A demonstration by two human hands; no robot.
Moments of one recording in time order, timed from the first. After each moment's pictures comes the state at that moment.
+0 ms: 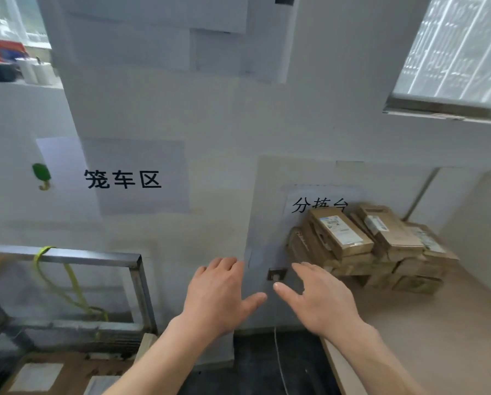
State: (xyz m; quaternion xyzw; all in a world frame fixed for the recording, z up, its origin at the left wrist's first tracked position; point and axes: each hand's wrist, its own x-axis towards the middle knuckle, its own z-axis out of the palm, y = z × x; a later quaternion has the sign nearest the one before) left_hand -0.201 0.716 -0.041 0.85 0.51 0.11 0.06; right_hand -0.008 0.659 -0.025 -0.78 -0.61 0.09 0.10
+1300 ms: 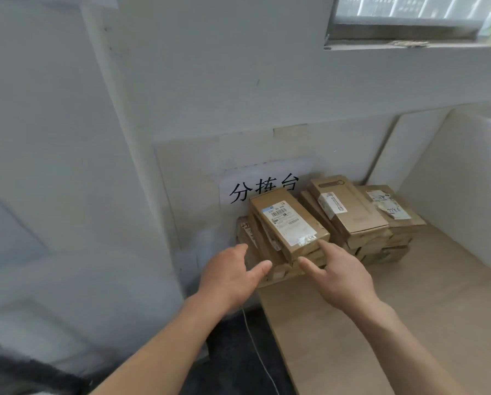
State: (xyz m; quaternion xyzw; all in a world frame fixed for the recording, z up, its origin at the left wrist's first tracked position) left_hand 0.030 0.841 -0.066 0.83 0.49 0.05 0.28; right_hand 0.209 0.741 -0.065 -0.87 -0.45 0.13 0.18
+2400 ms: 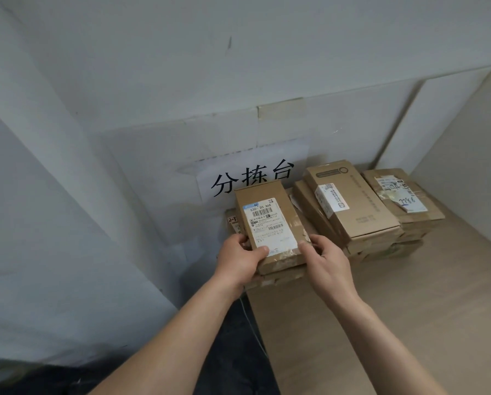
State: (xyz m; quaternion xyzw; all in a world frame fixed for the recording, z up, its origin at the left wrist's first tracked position) left_hand 0.130 0.894 -0.136 0.51 0.53 0.22 0.64; right_hand 0.267 0.796 -0.127 -0.79 -0.30 0.29 0.46
